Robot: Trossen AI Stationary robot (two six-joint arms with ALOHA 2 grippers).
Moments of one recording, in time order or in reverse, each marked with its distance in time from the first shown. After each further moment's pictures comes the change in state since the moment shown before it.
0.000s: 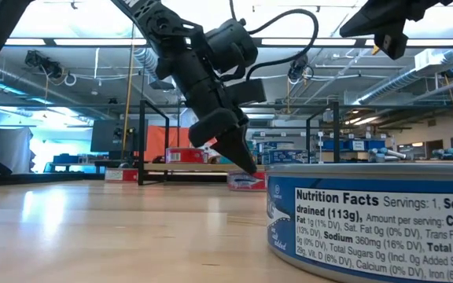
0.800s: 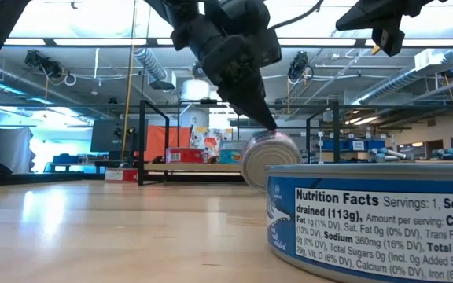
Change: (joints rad) left arm 0.006 -0.021 0.227 -0.225 0.266 -0.080; right arm 0.000 0.000 0.000 0.045 0.009 -0.008
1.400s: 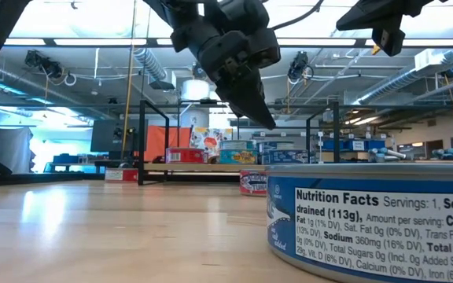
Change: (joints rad) left arm 0.003 0.000 -0.014 0.017 0.052 -0.026; right arm 0.009 0.000 0.000 -0.005 -0.008 0.000
